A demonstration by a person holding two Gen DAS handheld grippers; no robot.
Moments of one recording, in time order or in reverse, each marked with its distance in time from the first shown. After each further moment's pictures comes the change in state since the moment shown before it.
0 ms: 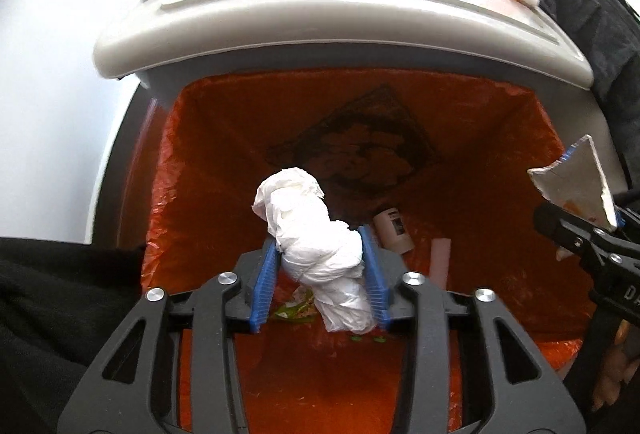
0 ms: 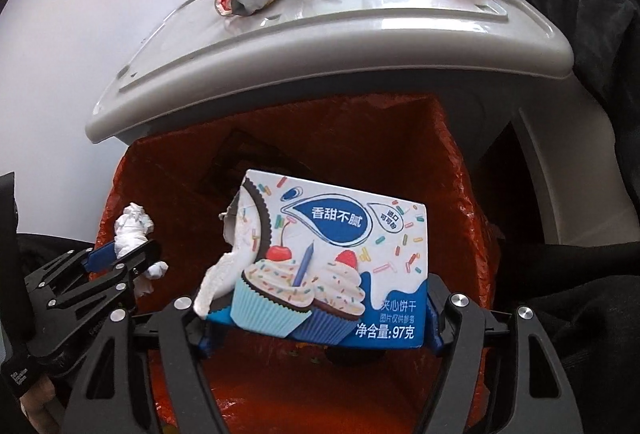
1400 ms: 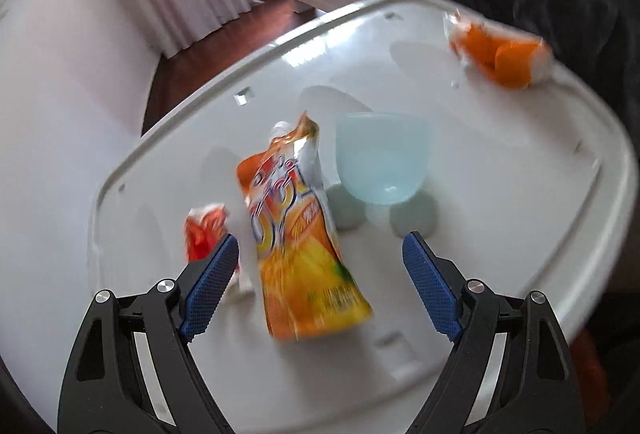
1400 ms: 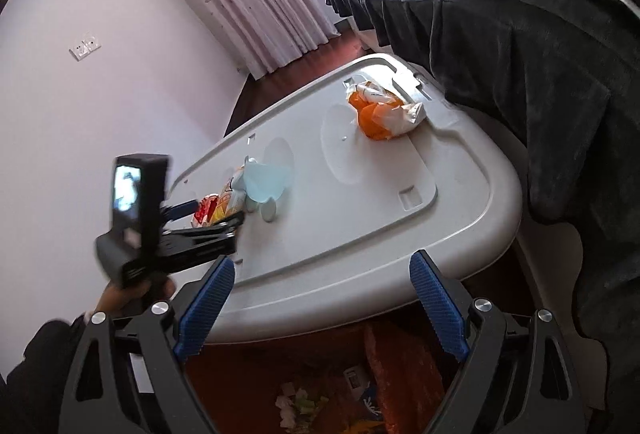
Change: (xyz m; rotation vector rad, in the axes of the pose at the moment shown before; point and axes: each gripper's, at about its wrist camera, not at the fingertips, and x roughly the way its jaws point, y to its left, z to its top) left arm 0.062 -0.110 0.279 0.548 -0.138 0.062; right arm -0.082 -0.110 0.144 0.292 -0.287 0.174
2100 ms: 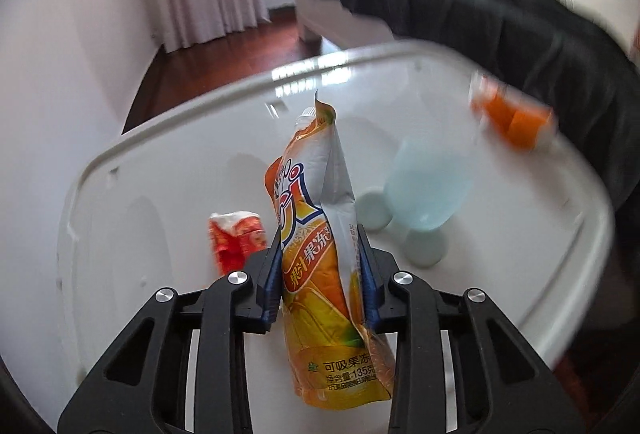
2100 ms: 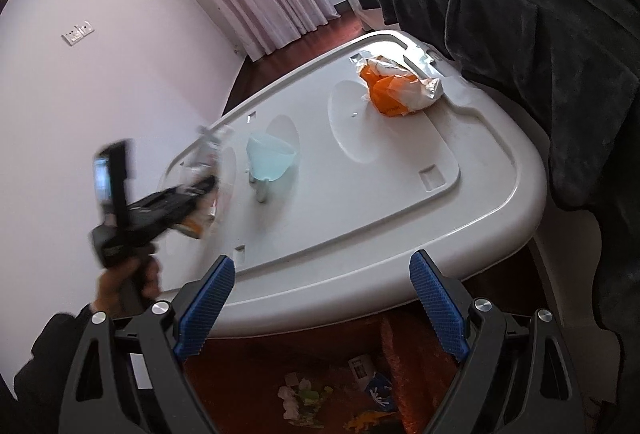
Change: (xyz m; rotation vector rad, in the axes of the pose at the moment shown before) left arm -0.029 0.074 -0.029 -0.263 -0.187 -0.164; right arm 0.028 0.014 -0.005 -0.008 0.065 -0.025
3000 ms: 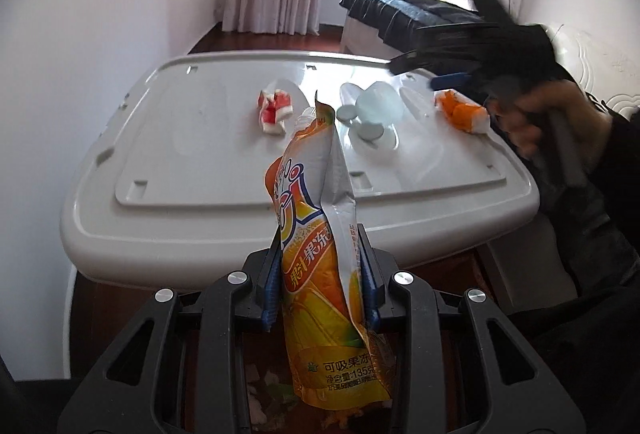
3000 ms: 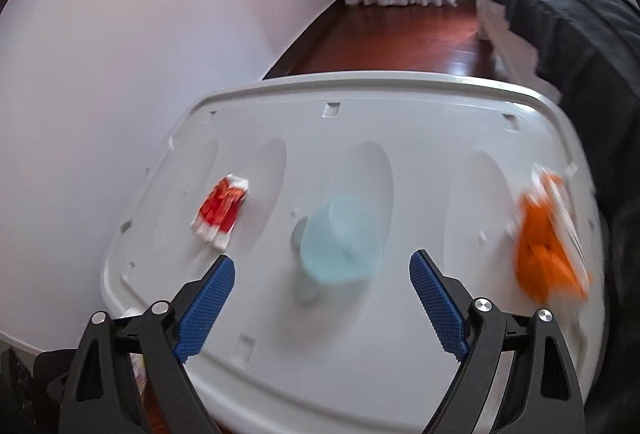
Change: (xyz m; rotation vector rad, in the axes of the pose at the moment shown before) left arm -0.127 -0.046 -0.145 -0.252 -0.084 0.031; right arm 0.147 0.102 0.123 -0.477 0.234 0.070
